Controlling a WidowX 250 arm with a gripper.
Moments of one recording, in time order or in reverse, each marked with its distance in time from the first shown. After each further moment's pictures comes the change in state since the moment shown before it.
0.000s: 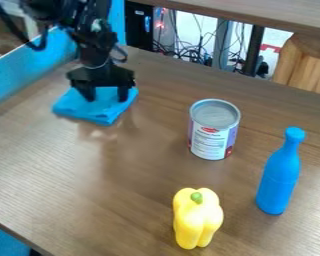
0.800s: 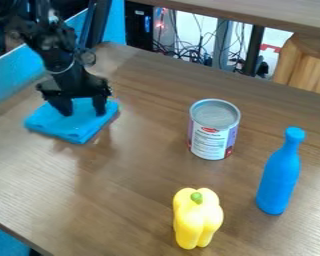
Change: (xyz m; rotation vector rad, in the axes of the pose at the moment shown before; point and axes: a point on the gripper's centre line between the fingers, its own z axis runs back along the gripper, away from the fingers) arm -0.025 0.026 0.026 -0.102 0.110 0.014
